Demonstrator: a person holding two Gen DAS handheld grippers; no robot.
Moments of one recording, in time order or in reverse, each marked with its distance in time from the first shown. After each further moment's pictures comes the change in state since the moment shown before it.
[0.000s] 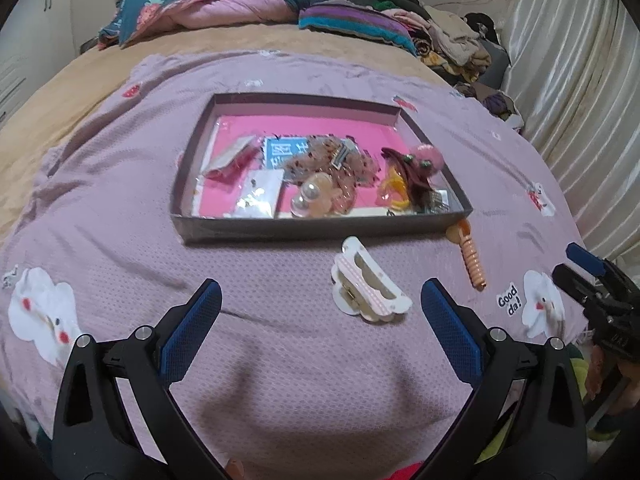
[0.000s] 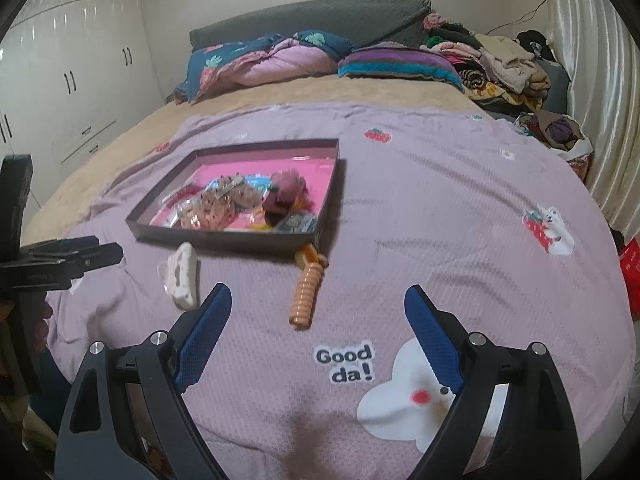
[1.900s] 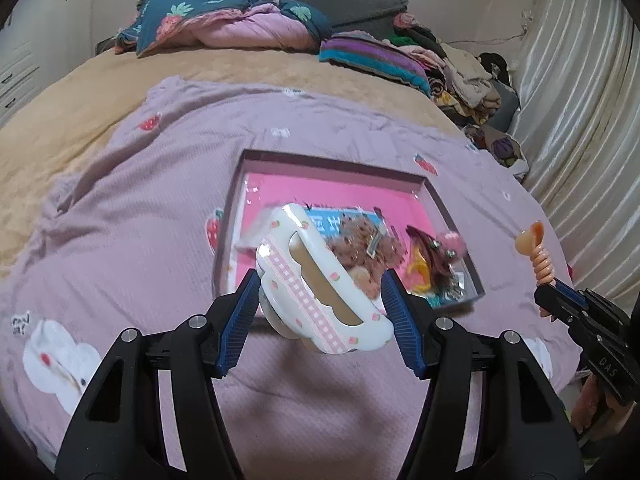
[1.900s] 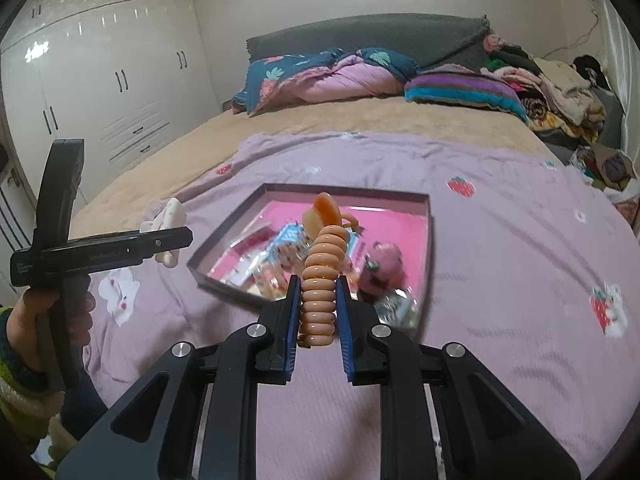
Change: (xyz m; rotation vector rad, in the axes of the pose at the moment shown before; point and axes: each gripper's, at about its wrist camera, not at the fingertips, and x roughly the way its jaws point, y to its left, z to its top) left arm -0.012 0.041 0.069 -0.082 -0.107 -0.008; right arm 0.025 0.060 0.078 -0.093 -0.058 0.189
